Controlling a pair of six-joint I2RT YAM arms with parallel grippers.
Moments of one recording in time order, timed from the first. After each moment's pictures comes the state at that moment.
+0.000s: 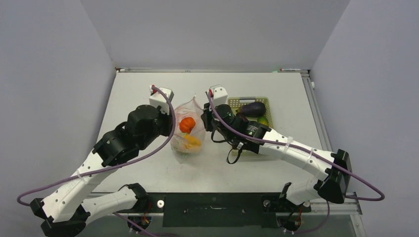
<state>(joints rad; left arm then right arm) -0.82 0.94 1.23 -0.76 -0.37 -0.30 1.03 1.40 1.25 -0.28 0.40 0.39</state>
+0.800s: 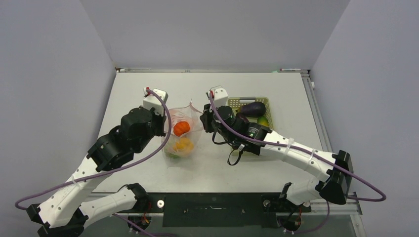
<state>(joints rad) -0.81 0.88 1.22 -0.76 -0.47 -0.18 1.04 1.37 1.23 -0.26 0.39 0.40</state>
